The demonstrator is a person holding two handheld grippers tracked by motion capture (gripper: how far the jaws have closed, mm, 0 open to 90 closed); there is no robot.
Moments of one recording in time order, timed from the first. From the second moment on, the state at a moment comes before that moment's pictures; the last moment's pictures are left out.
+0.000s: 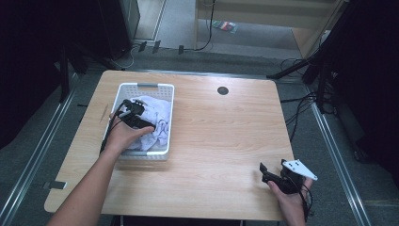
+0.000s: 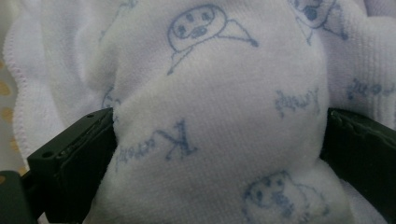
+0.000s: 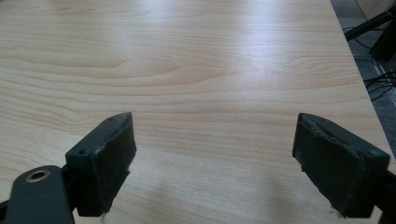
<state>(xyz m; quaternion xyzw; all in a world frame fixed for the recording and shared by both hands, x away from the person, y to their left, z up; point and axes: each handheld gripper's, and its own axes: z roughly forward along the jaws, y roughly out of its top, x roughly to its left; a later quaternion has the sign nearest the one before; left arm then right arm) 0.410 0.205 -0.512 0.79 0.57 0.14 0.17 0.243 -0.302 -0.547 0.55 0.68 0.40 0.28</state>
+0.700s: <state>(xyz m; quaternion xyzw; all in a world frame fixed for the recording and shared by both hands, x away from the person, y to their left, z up) 0.410 0.204 -0.501 0.80 0.57 0.12 0.15 0.244 -0.300 -0.547 0.55 0.68 0.39 0.27</state>
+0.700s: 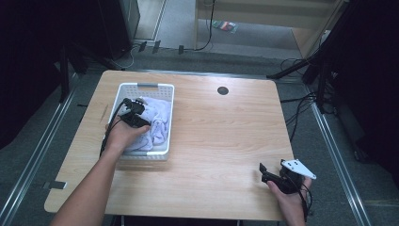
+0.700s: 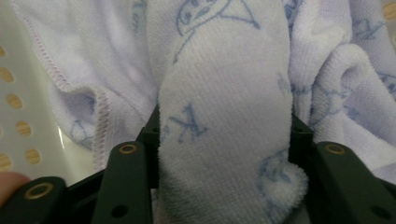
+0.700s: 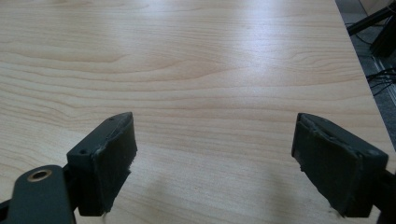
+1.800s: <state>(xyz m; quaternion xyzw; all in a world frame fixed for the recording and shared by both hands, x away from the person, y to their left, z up) 0.388 0.220 -0.414 0.79 0.55 0.15 0.24 0.245 -0.300 -0.547 0.55 0.68 0.39 0.28</state>
